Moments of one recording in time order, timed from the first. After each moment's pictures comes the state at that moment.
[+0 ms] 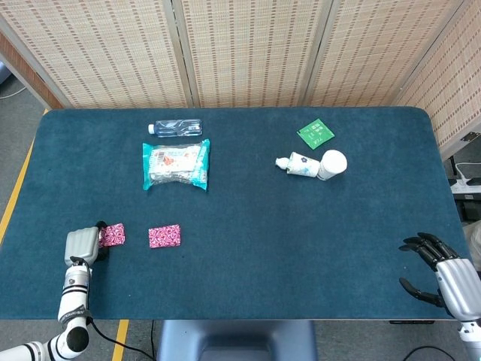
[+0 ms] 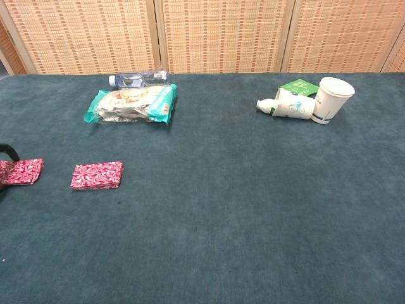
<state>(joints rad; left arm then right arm) -0.46 -1.54 -0.15 -1.39 0.76 1.15 0.59 0.02 -1.00 -0.03 -1.65 -1.69 1.58 0.23</state>
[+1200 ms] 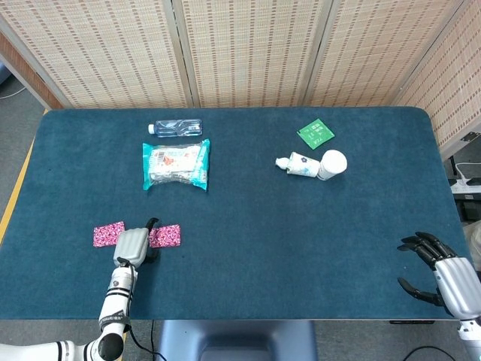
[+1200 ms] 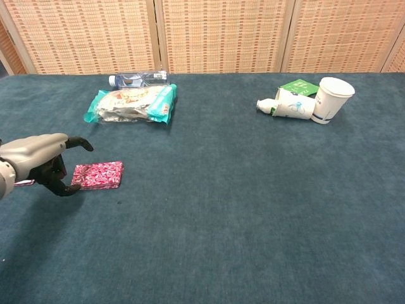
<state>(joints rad) -0.56 -1.64 -0.20 -1.67 0.71 1.25 0.74 0.03 -0.99 -0.03 -1.65 -1.70 1.57 0.24</state>
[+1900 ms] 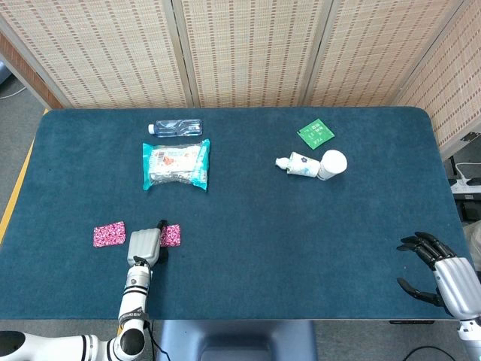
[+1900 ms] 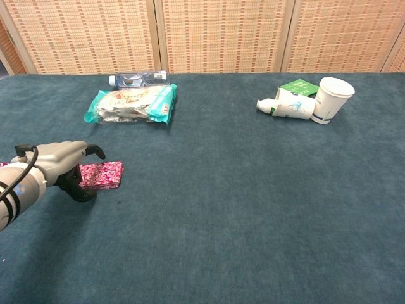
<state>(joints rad) -0.64 -1.78 -0.22 -1.59 0.59 1.33 0.87 0.03 -0.99 -0.03 -1.65 -1.70 1.57 0.25</state>
